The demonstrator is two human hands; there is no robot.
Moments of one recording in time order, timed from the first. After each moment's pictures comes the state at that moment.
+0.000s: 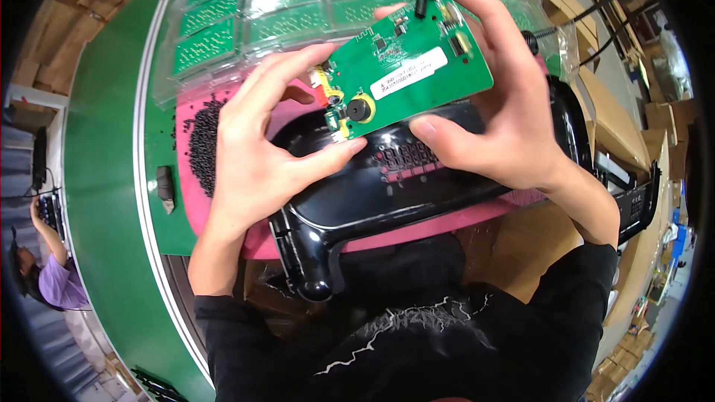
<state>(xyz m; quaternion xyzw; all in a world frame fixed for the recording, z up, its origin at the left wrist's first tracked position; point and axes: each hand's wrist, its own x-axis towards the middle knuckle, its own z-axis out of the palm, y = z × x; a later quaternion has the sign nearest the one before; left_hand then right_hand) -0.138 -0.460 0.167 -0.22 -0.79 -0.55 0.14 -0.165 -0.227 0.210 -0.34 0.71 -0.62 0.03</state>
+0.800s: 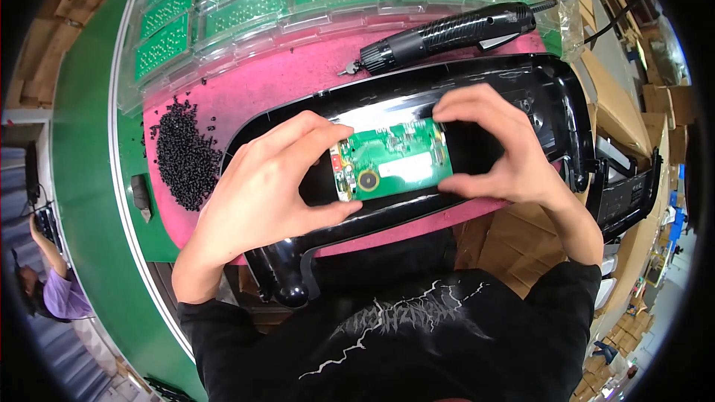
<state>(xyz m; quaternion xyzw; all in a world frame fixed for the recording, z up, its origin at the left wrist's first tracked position) -0.124 -0.439 0.152 -0.28 -0.86 -0.40 -0.11 -0.138 -0.137 0.158 -0.35 0.85 -0.39 0.05</state>
